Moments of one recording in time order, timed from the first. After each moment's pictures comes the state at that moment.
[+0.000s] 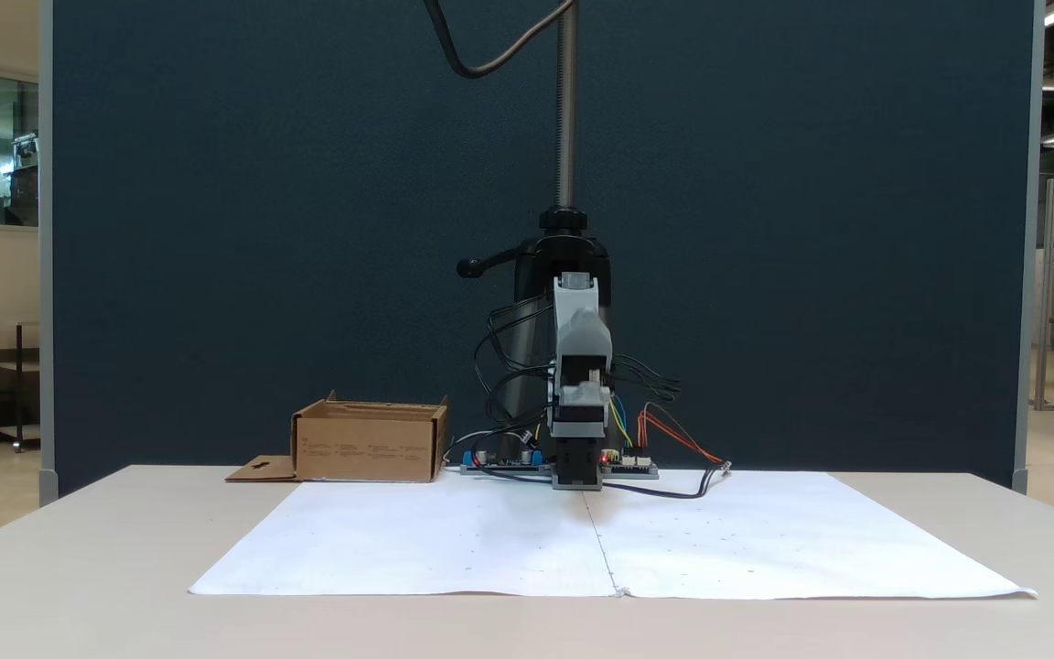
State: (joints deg) arm 0.4 129.3 175.6 -86.3 -0.1
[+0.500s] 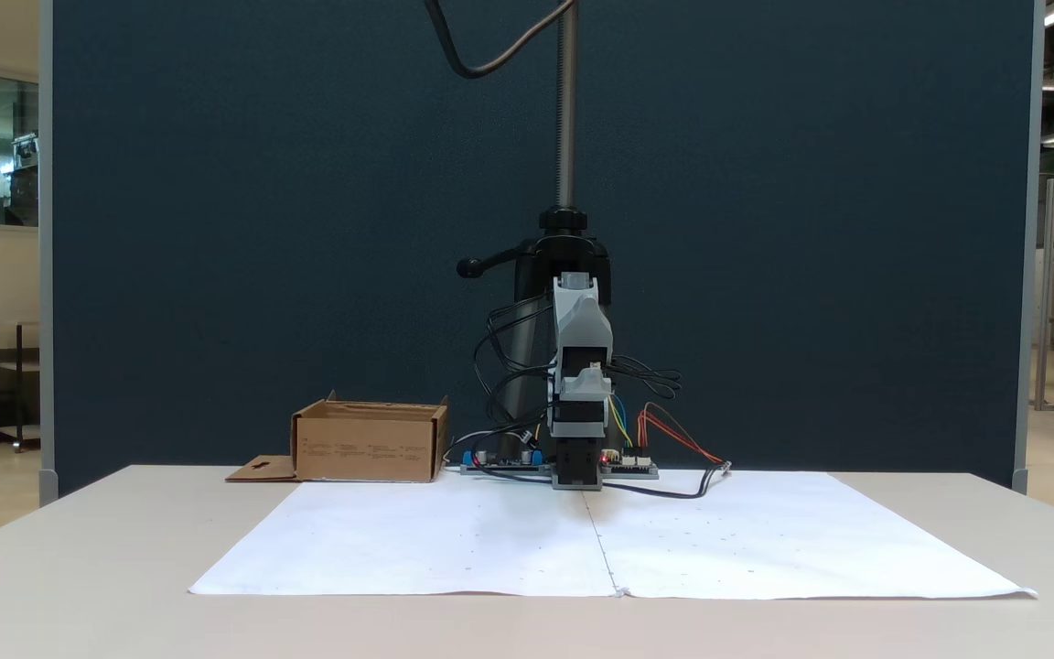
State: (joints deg) arm 0.0 129.3 175.6 -89.1 -0.1
